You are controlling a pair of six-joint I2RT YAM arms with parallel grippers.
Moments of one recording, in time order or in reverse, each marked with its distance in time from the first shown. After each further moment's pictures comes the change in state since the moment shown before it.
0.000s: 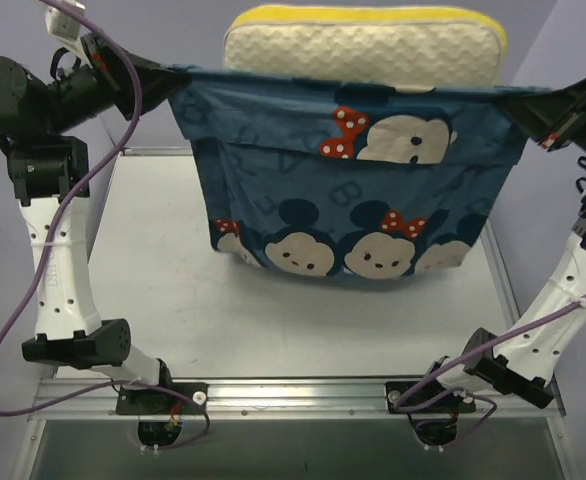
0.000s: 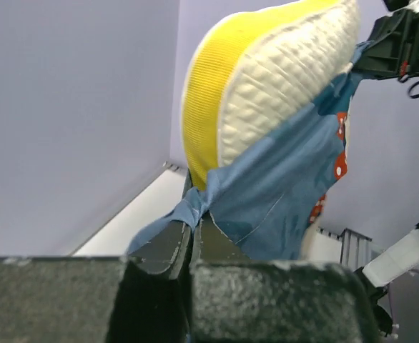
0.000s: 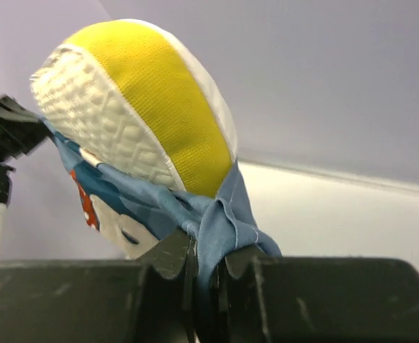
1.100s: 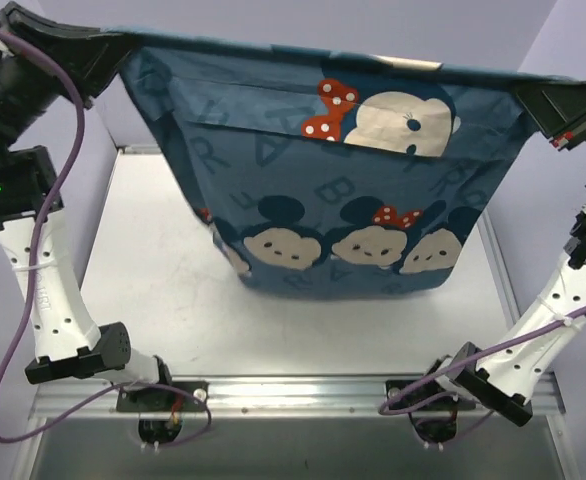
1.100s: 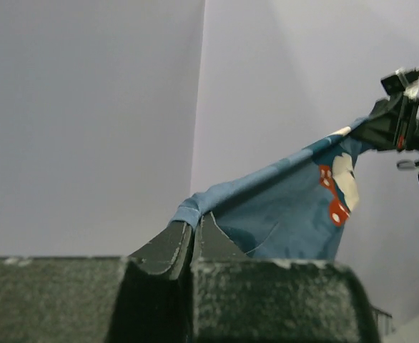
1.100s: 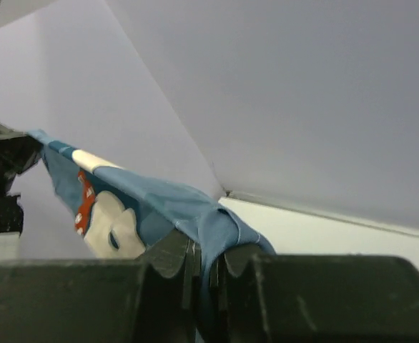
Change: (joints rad) left arm 0.110 -0.069 0.073 0.317 -0.159 -0.364; right arm -0.094 -0.159 -0.190 0.644 0.041 0.554
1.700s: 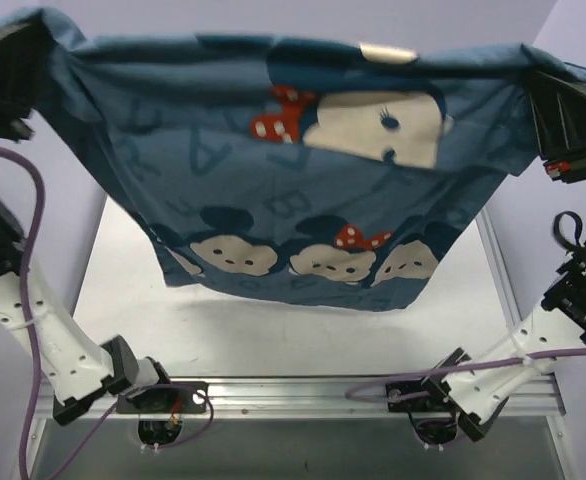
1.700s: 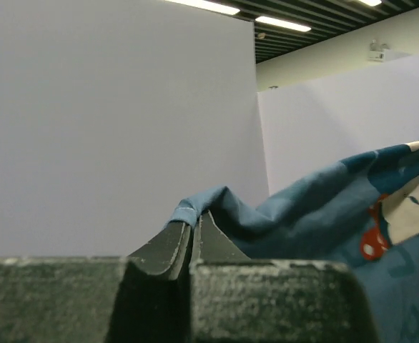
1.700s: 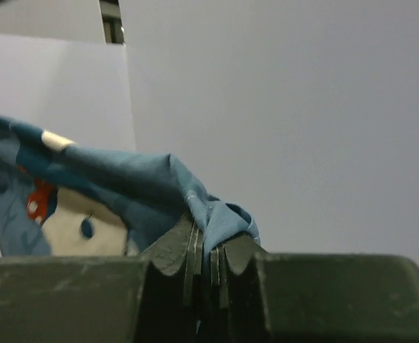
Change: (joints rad) left arm 0.460 0.076 0.384 0.226 -0.076 -0.296; right arm -0.330 0.045 0.348 0.422 0.134 0.321
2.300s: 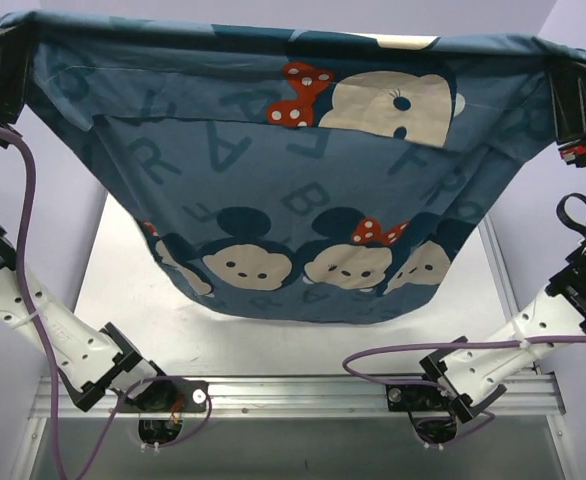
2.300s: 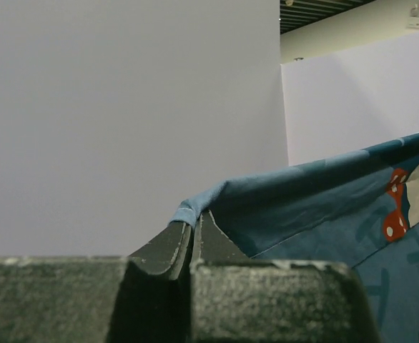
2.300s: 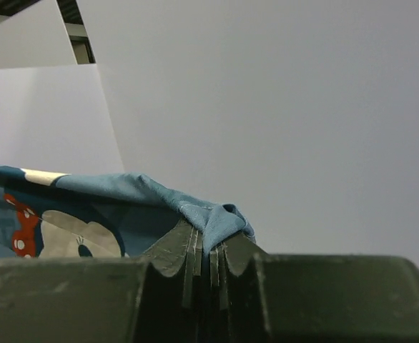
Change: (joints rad) left arm 0.192 -0.085 -0.134 0.127 0.015 -0.161; right arm -0.075 -0.050 -0.116 -0.004 0.010 0.063
